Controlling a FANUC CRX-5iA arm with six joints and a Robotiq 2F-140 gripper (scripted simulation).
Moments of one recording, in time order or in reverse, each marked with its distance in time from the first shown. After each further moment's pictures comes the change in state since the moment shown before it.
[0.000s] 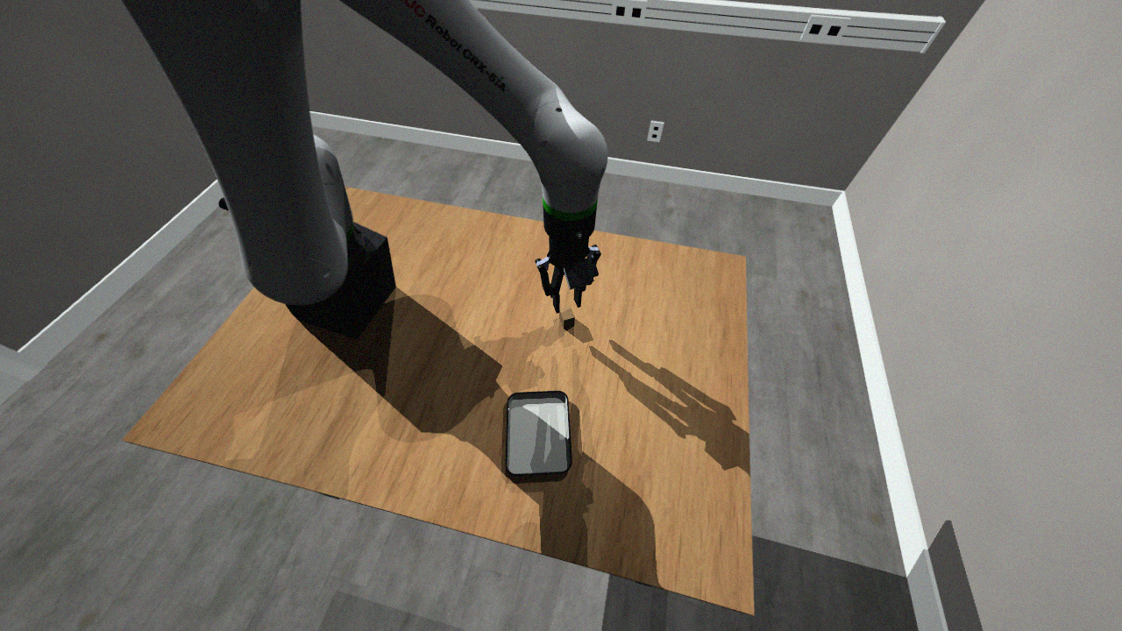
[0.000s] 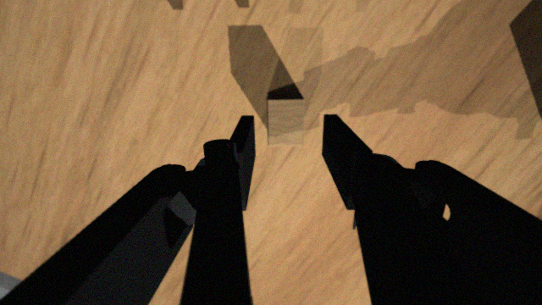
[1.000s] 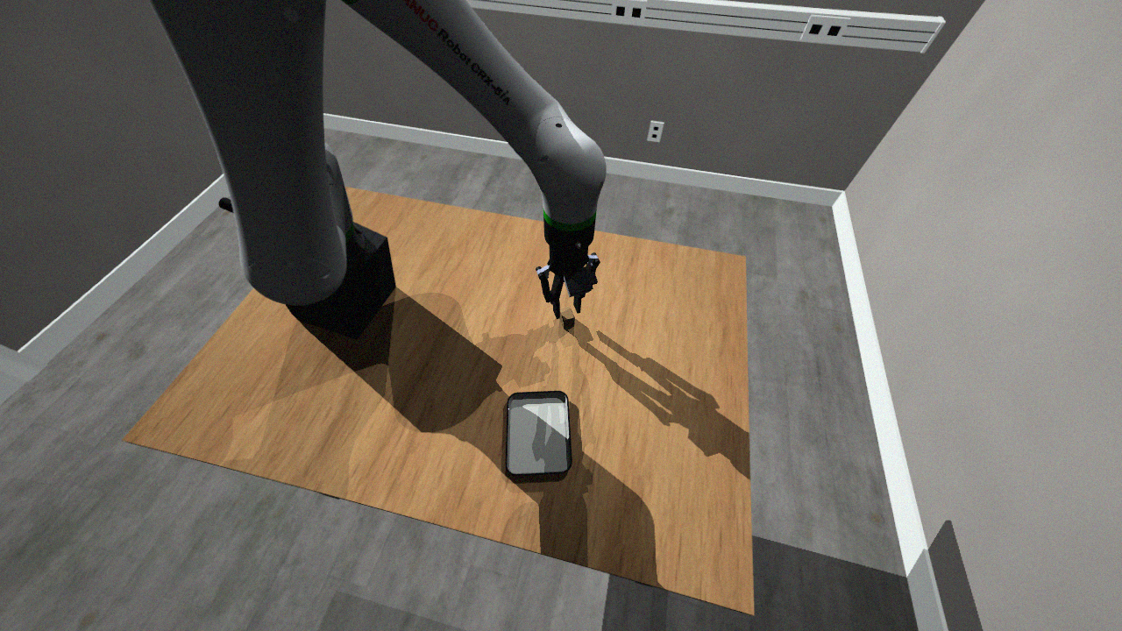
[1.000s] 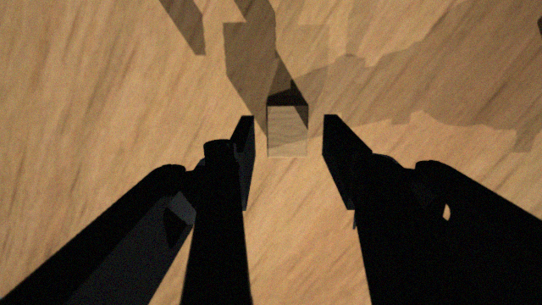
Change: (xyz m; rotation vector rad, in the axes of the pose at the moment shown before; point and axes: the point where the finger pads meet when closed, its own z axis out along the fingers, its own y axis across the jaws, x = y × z) arm 0.000 0.000 0.024 0.000 0.000 0.000
